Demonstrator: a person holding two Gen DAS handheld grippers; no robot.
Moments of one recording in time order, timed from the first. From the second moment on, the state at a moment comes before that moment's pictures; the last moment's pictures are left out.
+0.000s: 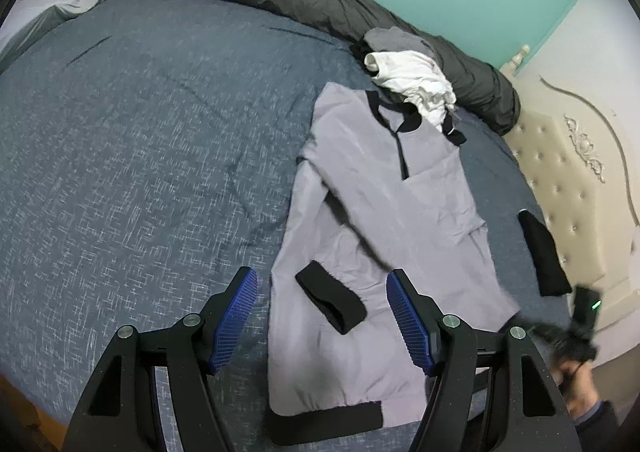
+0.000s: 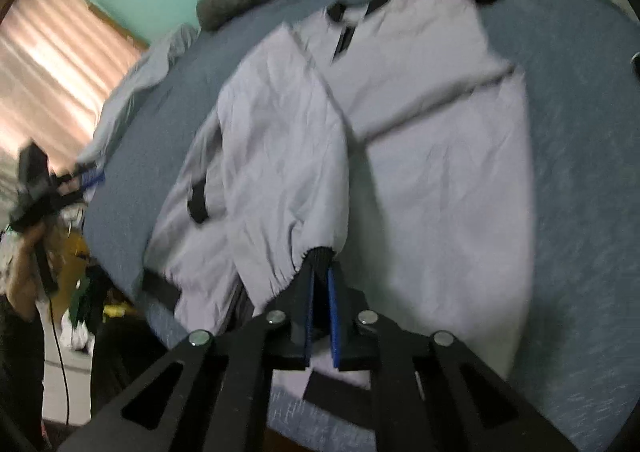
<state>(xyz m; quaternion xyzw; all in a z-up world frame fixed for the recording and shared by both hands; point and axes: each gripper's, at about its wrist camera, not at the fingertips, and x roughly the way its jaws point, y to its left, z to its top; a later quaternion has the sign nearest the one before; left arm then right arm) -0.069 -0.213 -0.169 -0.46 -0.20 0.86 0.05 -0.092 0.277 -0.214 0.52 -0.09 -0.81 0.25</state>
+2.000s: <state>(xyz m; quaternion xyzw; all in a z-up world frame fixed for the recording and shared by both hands) -0.290 -0.228 -0.269 -0.45 -0.05 0.88 0.11 -0.176 0.357 -0.249 0.53 -0.15 -0.81 0.19</state>
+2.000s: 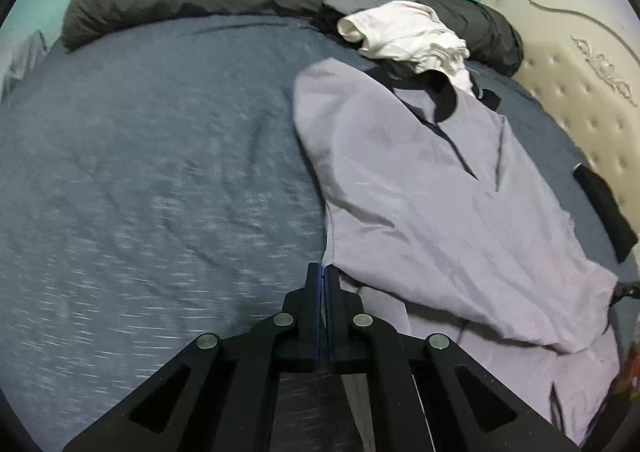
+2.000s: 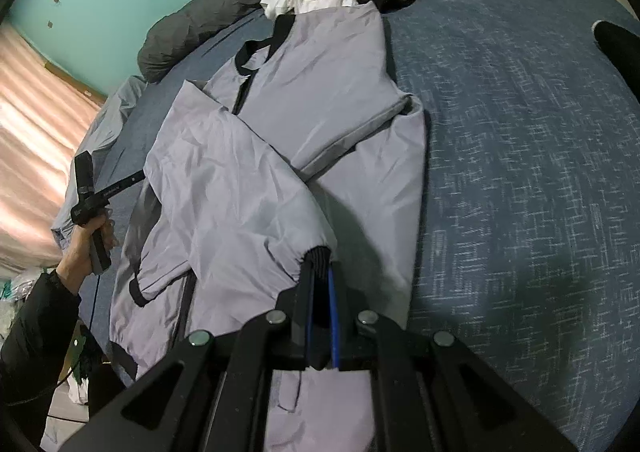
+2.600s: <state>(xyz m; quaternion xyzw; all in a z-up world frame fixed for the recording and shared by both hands) -0.279 -0.278 -0.289 -0.48 -0.13 0.86 0.12 -0.193 0.322 -0.280 0.56 -0.13 -0.80 0.18</state>
